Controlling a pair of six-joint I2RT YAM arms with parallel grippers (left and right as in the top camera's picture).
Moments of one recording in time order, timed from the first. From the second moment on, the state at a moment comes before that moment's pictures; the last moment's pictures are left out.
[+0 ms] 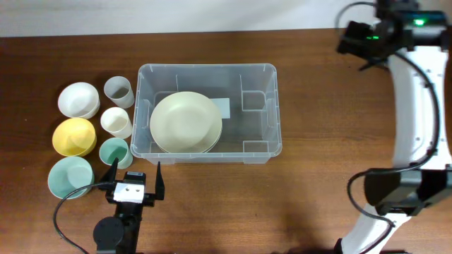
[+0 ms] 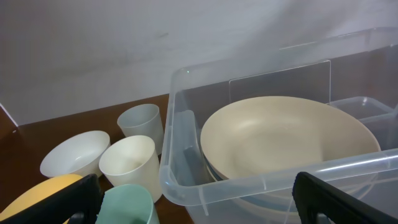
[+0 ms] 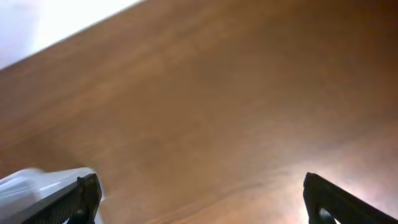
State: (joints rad) left arm -0.01 0.02 0.01 -0.08 0.05 0.18; right arm -0.09 1.99 2.28 -1.36 0.16 0.37
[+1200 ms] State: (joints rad) left arm -0.01 0.02 0.01 -0.02 0.05 0.18; right arm -0.28 1.99 2.01 -1.22 0.09 0.37
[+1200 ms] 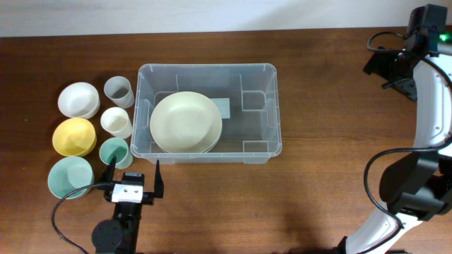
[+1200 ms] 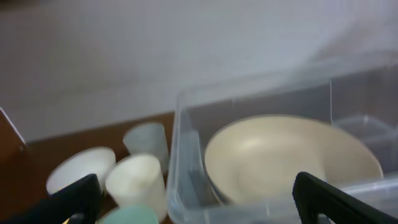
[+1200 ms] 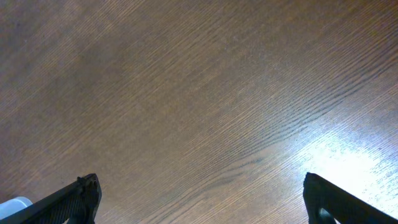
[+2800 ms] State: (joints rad) left arm 0.71 1.59 1.18 -0.81 -0.08 -0.49; right arm -0.28 1.99 2.00 -1.22 0.08 0.39
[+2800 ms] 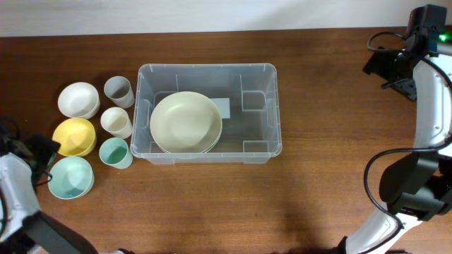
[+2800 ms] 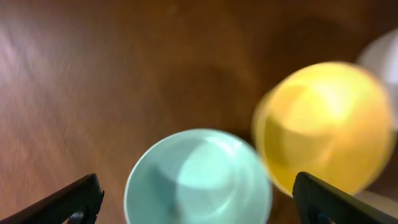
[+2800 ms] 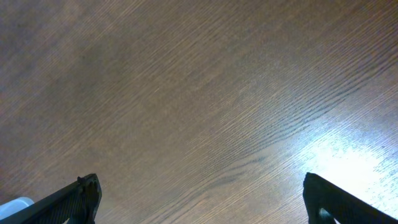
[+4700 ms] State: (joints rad) left arm 0.96 1.37 1.17 -0.77 0.26 -0.52; right arm -0.28 1.99 2.00 -1.22 0.08 0.39
